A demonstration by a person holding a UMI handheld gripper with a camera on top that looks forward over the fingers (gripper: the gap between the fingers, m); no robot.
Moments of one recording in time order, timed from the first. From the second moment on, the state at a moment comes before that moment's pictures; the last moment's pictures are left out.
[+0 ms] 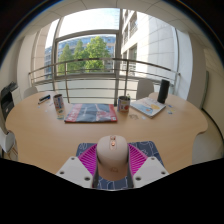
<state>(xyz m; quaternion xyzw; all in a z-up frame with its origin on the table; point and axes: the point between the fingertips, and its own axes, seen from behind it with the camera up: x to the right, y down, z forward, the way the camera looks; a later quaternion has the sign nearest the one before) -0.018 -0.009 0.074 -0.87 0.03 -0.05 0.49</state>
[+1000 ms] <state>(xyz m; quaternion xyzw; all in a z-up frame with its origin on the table) -0.016 -0.264 0.173 -0.86 0.02 -0.08 0.50</state>
